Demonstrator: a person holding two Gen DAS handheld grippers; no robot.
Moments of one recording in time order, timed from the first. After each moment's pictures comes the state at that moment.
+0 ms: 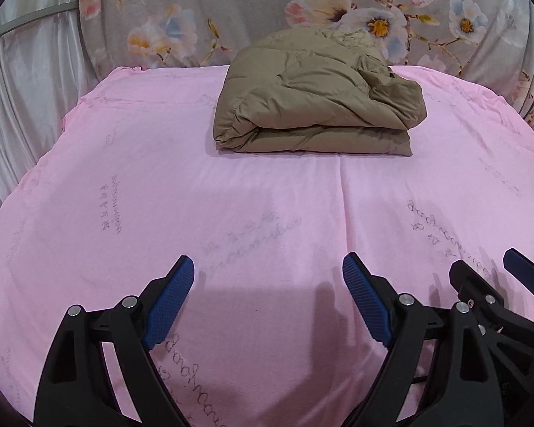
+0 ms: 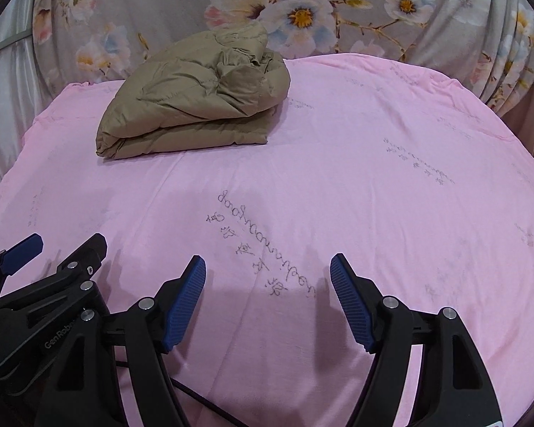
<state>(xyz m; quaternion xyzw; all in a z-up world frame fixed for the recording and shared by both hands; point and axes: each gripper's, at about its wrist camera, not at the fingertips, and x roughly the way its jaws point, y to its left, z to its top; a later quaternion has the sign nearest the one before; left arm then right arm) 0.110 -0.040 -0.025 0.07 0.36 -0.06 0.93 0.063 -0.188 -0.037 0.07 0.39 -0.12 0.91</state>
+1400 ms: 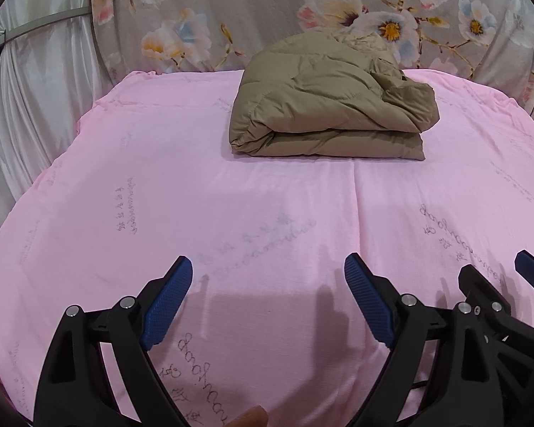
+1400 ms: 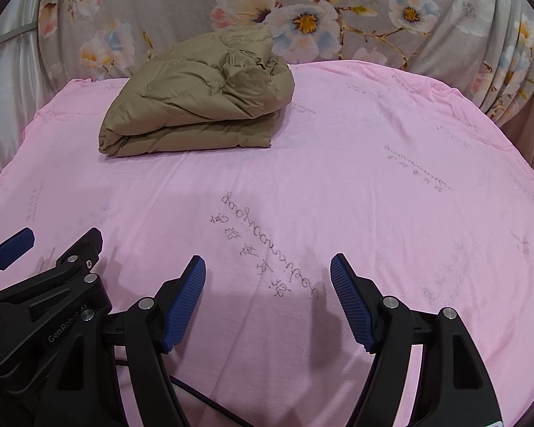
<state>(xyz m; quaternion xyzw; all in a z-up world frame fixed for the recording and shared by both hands) 0.107 -0.037 -0.022 0.08 0.35 -0.03 0.93 0.058 -0.181 -0.034 0.06 0.38 -0.12 0.91</state>
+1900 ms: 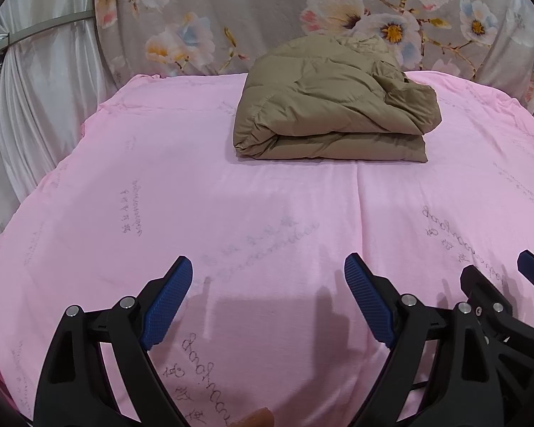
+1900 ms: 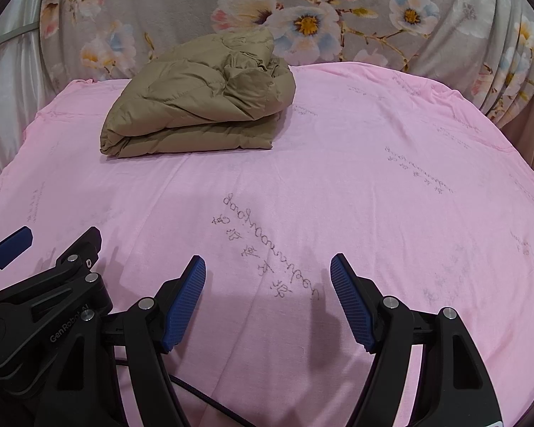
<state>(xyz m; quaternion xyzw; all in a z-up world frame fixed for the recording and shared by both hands) 0.105 -0.038 -0.020 0.08 0.35 -0.02 0.93 0.058 -0.179 -0.032 0.06 0.38 -0.12 0.92</state>
